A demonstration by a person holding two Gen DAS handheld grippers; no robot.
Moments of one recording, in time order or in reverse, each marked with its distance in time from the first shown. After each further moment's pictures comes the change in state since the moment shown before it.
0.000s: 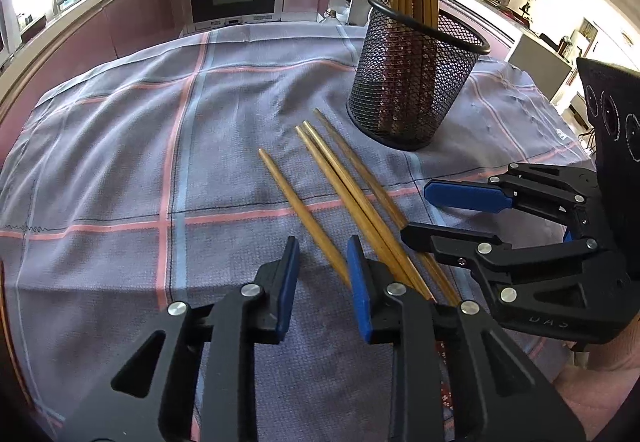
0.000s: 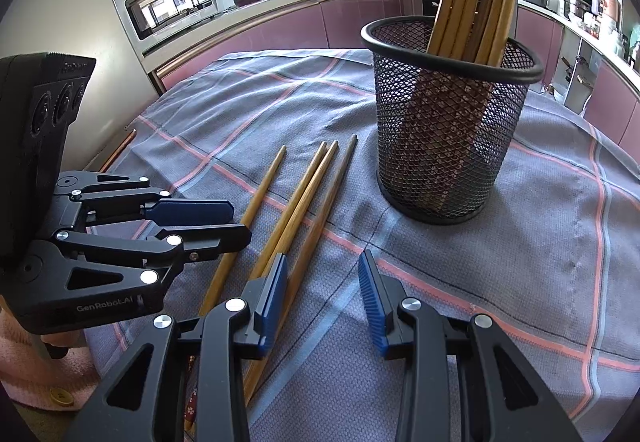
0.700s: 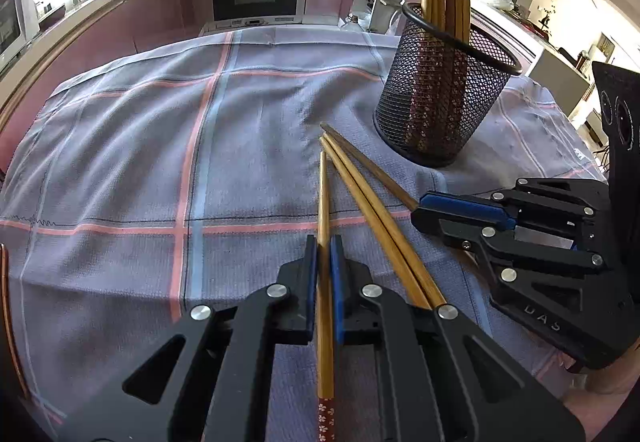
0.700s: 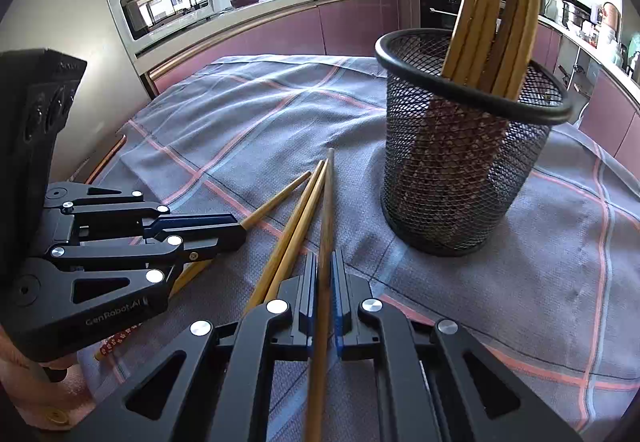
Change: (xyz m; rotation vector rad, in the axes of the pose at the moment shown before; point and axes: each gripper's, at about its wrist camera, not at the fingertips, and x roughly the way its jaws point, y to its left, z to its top) left arm 0.005 0.007 0.005 -0.060 -0.021 0.049; right arm 0.012 0.005 0.013 -0.007 -0.018 -0.028
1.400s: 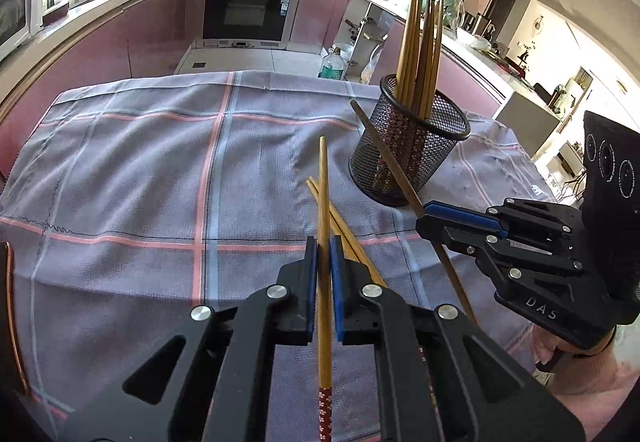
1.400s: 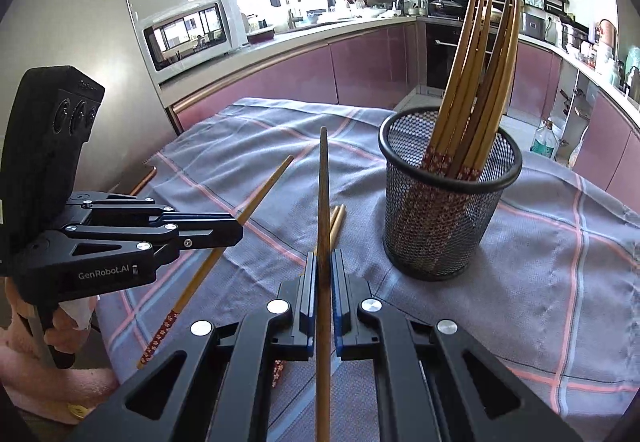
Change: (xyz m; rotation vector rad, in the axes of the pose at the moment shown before) left arm -0.055 0.014 0.006 -0.053 -0.112 -0.125; right arm -0.045 0.008 0.009 -0.015 -0.129 0.040
